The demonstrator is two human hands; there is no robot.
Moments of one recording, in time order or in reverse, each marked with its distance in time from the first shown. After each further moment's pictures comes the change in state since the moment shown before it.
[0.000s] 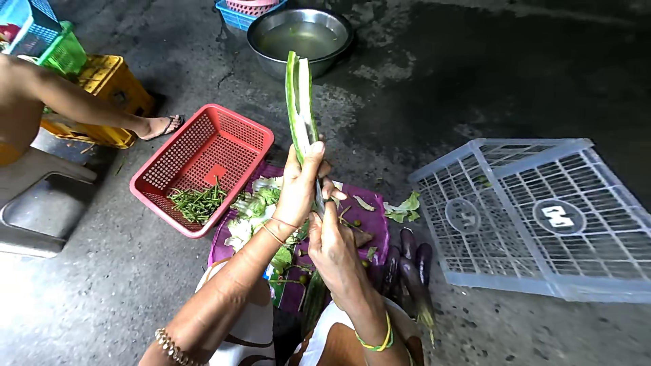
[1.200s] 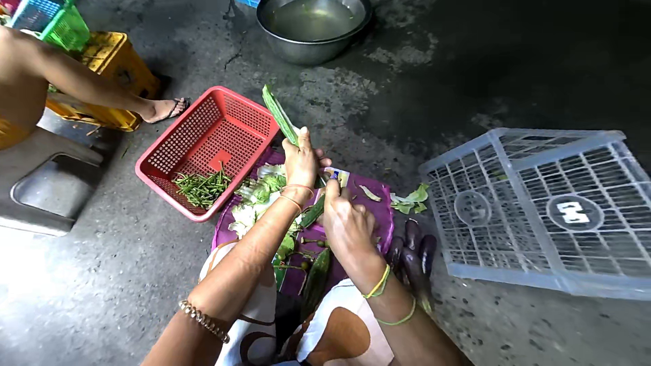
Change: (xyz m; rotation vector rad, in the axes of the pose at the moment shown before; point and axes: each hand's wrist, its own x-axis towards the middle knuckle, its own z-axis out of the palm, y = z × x) left_hand 0.015 -0.017 -0.006 0.352 0.485 -0.390; right_hand 0.017 0.020 0.011 -0.639 -0.243 0.103
